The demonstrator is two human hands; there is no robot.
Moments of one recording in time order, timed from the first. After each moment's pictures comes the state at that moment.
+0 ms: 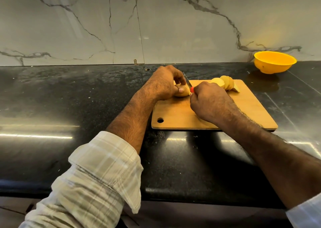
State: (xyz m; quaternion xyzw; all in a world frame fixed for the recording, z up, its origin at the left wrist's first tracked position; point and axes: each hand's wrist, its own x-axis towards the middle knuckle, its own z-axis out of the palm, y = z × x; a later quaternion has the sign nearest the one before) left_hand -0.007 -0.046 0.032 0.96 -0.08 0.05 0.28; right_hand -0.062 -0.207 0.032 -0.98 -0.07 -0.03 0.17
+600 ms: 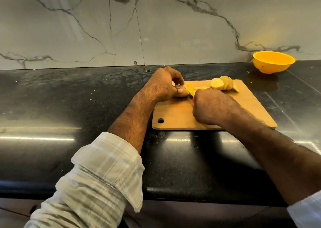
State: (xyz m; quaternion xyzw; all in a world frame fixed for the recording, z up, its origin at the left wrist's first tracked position) left_hand -0.011 -0.043 0.032 0.95 -0.08 0.06 0.28; right_hand -0.076 -0.209 0.042 -0.99 -0.10 0.05 0.05
